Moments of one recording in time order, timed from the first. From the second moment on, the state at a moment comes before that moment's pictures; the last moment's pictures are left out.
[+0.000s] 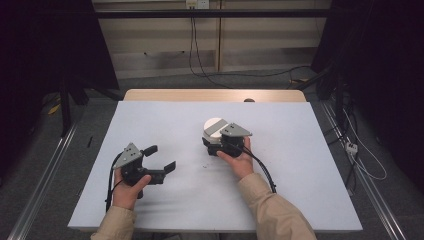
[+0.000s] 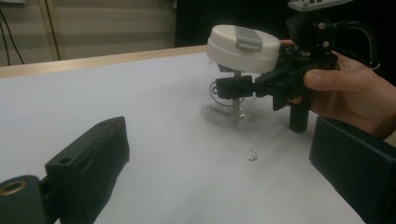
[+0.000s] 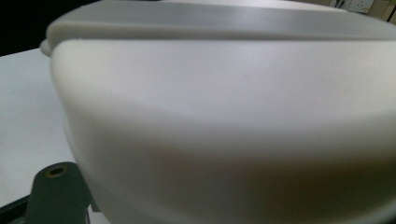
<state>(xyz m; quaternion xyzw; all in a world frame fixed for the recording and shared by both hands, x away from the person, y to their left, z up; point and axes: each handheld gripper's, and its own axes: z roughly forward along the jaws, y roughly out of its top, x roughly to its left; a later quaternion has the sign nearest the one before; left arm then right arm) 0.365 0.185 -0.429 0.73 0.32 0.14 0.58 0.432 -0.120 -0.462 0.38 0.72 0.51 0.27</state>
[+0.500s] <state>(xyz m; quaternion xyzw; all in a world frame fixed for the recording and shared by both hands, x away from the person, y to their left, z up) 0.381 0.159 -0.423 0.74 0.31 0.13 0.58 0.433 -0.120 -0.462 0.39 0.72 0.51 0.27</state>
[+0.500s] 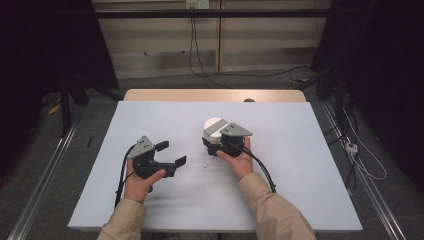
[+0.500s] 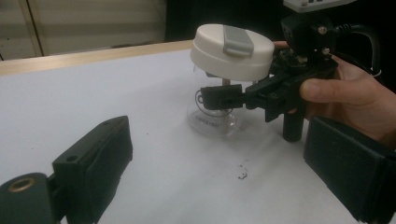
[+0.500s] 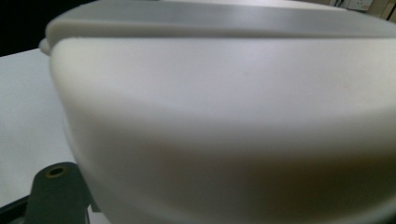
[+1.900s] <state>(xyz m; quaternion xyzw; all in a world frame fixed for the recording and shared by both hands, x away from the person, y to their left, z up) 0.404 0.114 -0.406 0.77 0.27 0.09 0.57 0.433 -0.121 -0.461 0.39 0.73 0.51 0.26</state>
